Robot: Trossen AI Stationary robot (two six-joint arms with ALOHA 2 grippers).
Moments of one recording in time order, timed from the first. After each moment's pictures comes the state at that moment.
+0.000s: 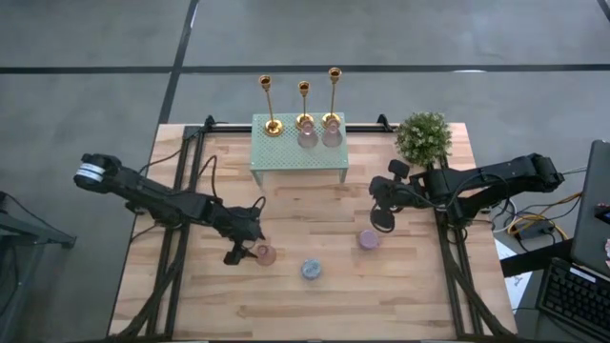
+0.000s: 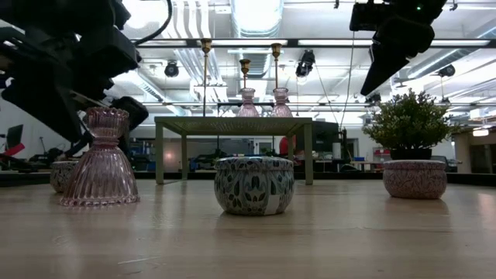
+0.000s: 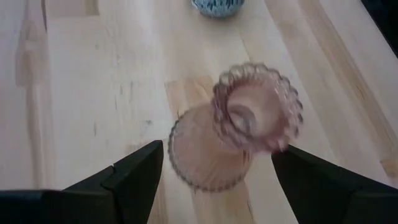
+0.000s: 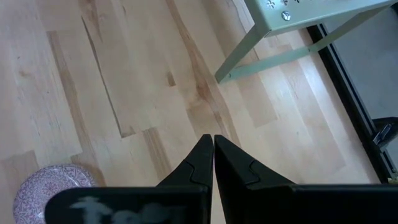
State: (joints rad) left arm -0.22 1.18 0.48 -0.10 0.17 -0.07; right arm 0.13 1.18 0.94 -0.86 0.46 0.34
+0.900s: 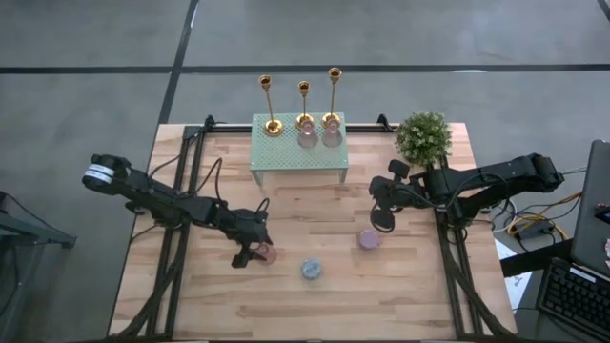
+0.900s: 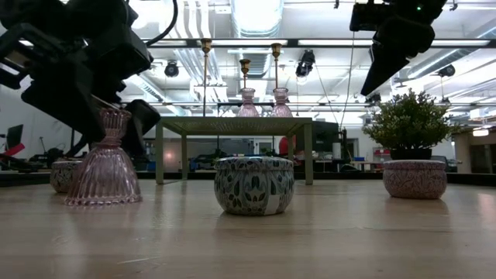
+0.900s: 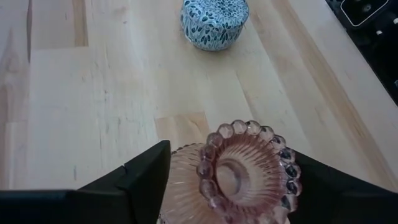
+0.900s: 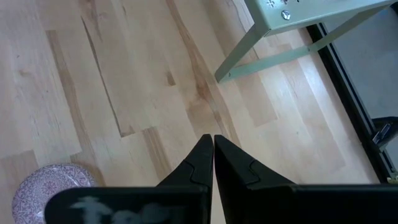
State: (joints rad) left arm -0.23 1.29 0.48 0.11 0.20 -0.12; right arm 0.13 1.18 0.94 -0.86 0.46 0.34
